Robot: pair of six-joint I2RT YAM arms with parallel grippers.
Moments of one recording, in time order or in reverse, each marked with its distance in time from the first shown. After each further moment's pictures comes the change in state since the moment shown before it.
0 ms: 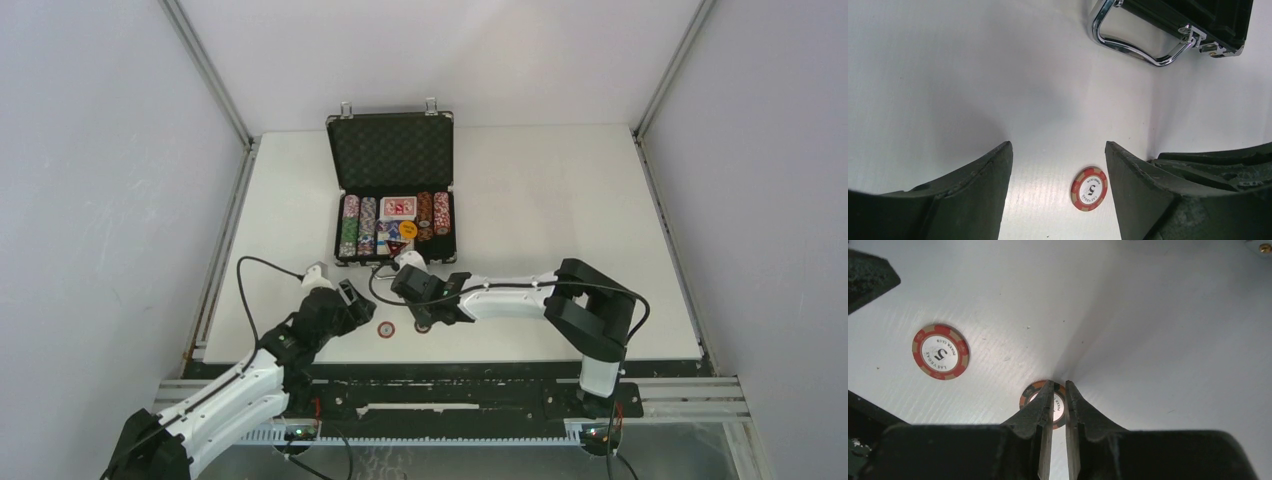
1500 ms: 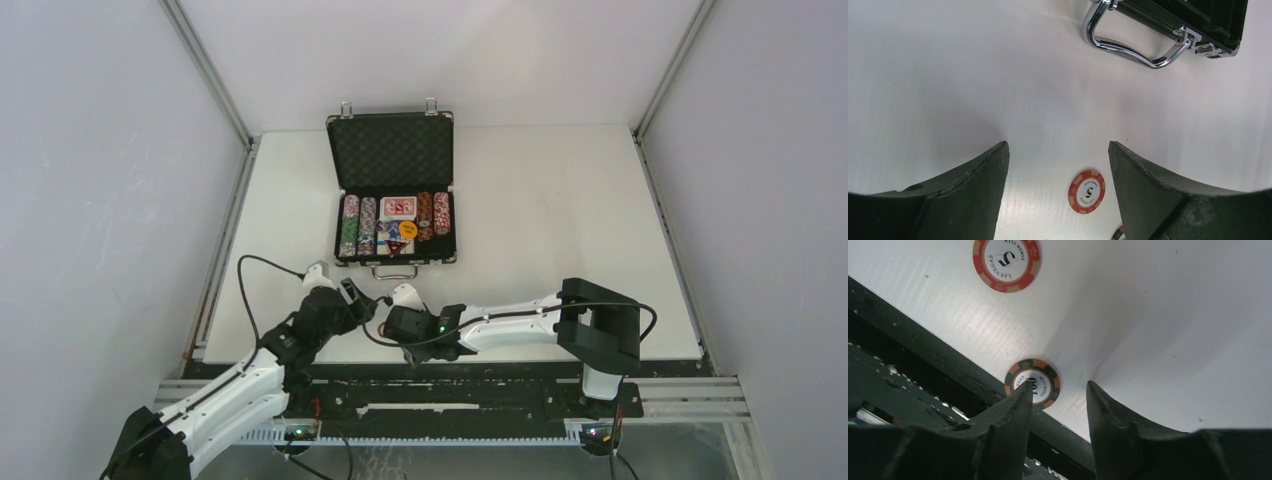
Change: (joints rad) left arm 0.000 0.008 -0.003 0.021 0.002 0.011; right arm 0.209 -0.053 -0.054 -0.055 0.064 0.145
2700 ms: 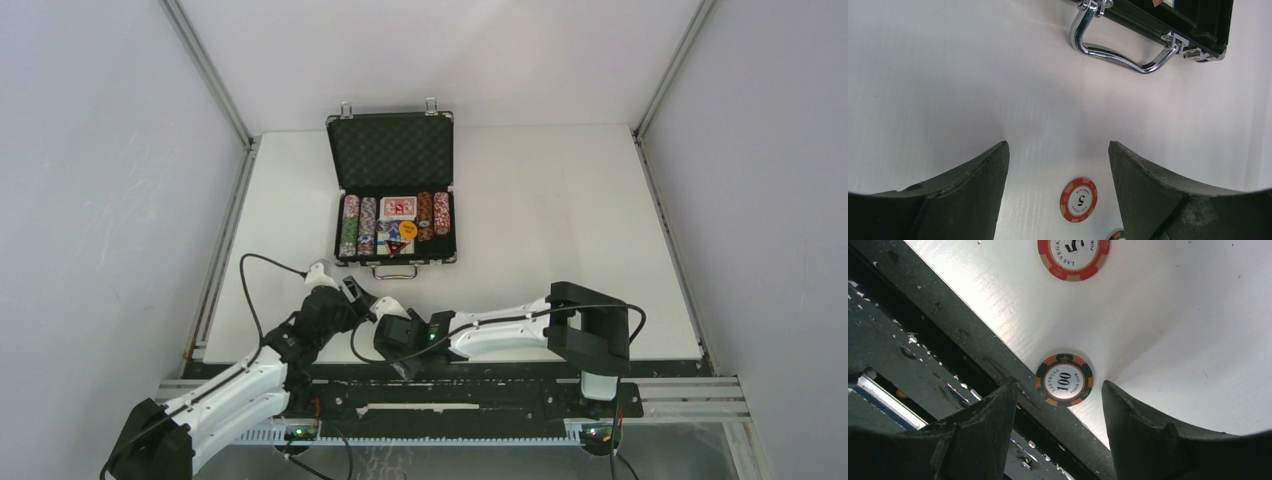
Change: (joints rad) left arm 0.000 0.056 -0.014 0.103 0.010 0.000; right arm 0.046 0.041 0.048 -0.019 -0.050 -0.157
